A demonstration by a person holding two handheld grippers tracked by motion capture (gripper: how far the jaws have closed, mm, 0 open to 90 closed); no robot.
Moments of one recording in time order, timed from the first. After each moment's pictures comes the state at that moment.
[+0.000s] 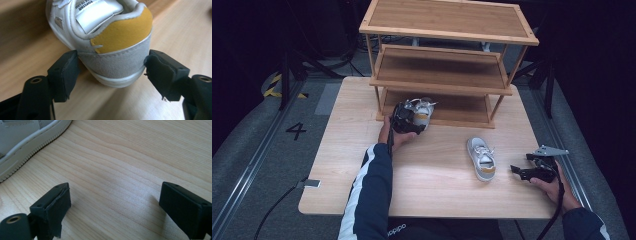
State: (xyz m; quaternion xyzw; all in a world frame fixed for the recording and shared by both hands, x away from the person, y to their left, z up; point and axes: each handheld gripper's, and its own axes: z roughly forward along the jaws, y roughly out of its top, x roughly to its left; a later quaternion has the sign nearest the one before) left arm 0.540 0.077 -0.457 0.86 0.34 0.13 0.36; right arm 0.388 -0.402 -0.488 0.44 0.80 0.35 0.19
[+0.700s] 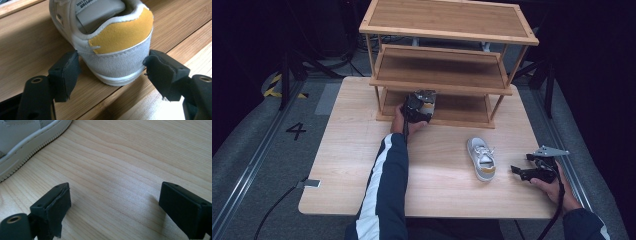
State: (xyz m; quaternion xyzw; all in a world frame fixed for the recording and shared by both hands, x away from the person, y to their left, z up) left arm 0.583 0.047 -0.463 0.84 0.38 0.19 0.33; right arm 0.386 -0.403 -0.488 0.44 0.80 0.35 0.19
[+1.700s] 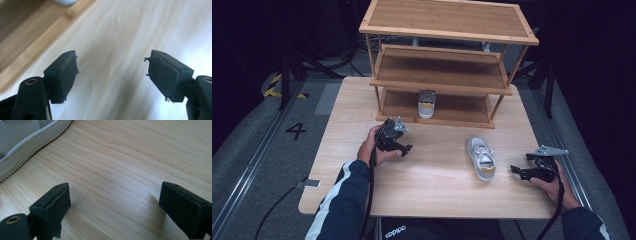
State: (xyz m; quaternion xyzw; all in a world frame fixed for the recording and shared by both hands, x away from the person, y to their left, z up) left arm 0.442 0.119 -0.433 0.90 0.27 0.16 0.29; right arm 0.389 -0.402 -0.488 0.44 0.81 0.35 0.19
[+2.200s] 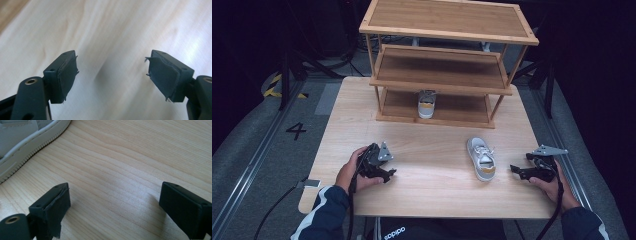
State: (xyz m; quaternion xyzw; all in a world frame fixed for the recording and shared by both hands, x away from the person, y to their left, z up) left arm 0.370 0.163 -0.456 0.92 0.25 0.17 0.26; right arm 0.389 -0.400 -0.488 0.44 0.80 0.35 0.19
